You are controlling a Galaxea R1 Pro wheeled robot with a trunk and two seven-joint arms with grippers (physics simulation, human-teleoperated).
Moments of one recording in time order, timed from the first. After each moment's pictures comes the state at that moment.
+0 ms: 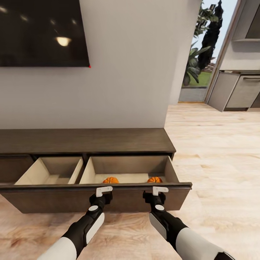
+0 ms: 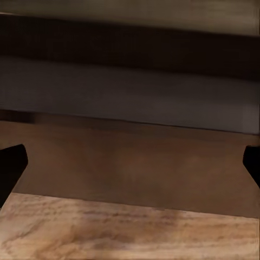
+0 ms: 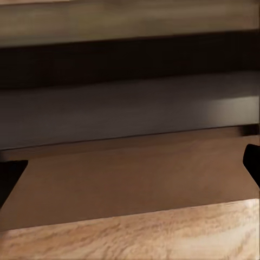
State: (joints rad) left arm -0.57 -0.06 -0.41 -0.64 0.41 0.04 0.38; right arm -0.68 0.10 0.64 -0.44 -0.58 -0.10 -0.44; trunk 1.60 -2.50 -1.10
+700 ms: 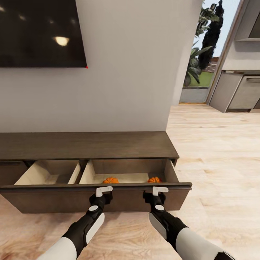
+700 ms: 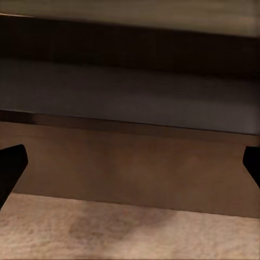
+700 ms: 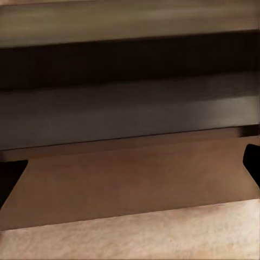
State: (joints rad) left arm -0.57 -0.06 -0.41 -0.64 0.41 0.04 0.38; right arm -0.68 0.10 0.64 -0.44 -0.57 -0.10 -0.43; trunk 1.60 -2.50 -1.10
